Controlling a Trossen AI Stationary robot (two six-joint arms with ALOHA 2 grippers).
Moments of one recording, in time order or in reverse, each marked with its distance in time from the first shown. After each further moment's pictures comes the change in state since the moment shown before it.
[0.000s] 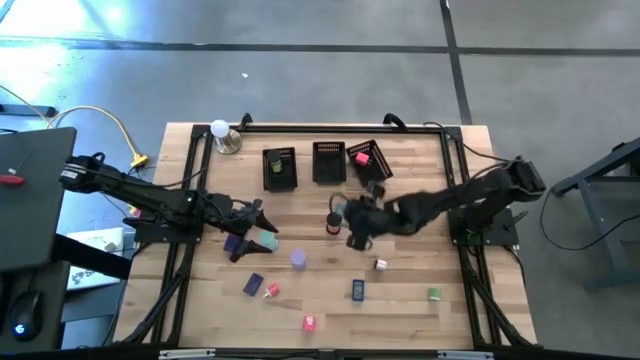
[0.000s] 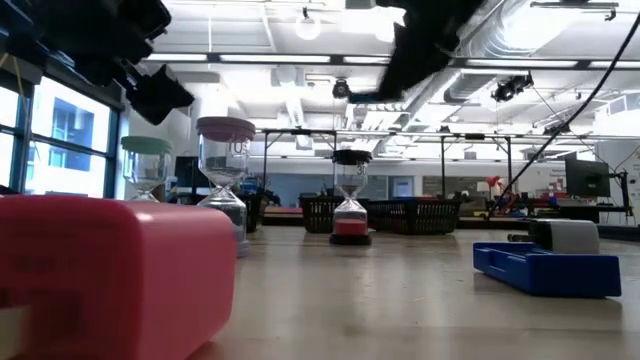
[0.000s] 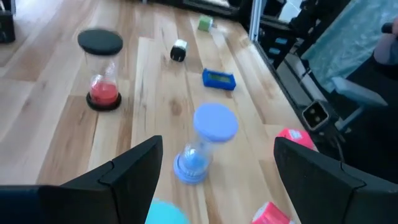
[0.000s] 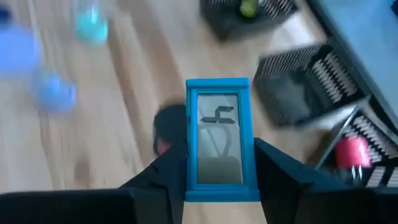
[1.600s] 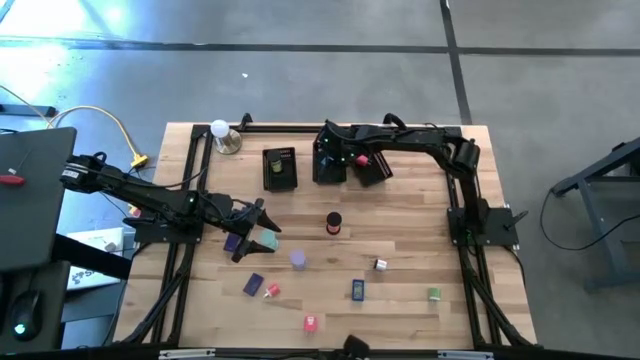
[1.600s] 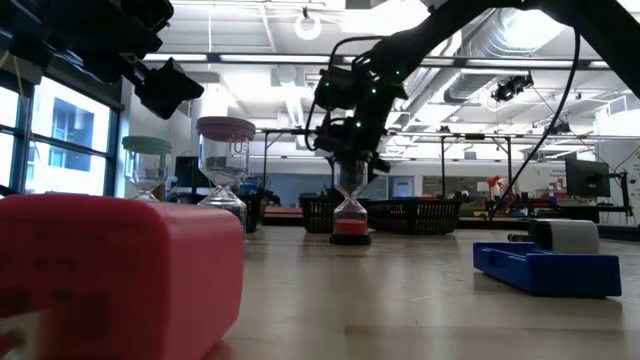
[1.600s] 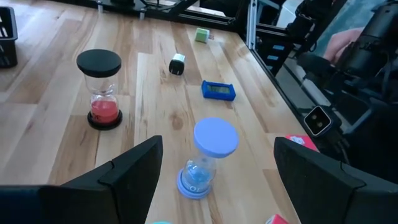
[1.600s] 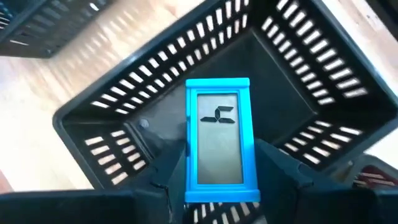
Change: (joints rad) left arm -0.002 0.020 0.000 0.064 0.003 0.055; right arm -0.658 0.480 0.318 0.022 -0.521 -0.182
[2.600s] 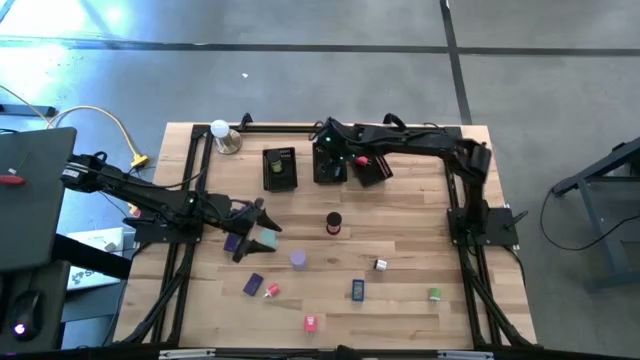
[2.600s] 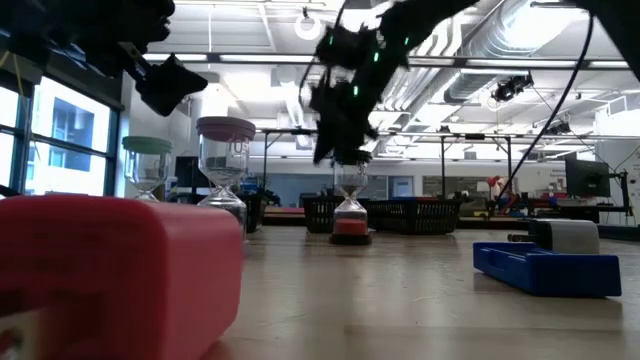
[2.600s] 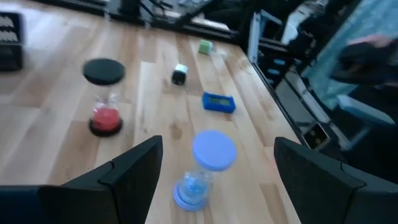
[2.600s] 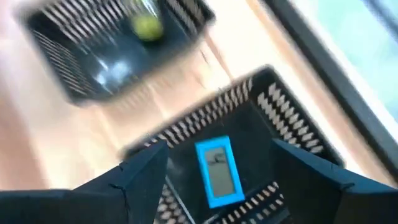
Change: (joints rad) left arm -0.012 0.000 0.000 0.039 -0.047 -0.056; right arm 0.076 -0.123 0.000 0.085 0.089 -0.081
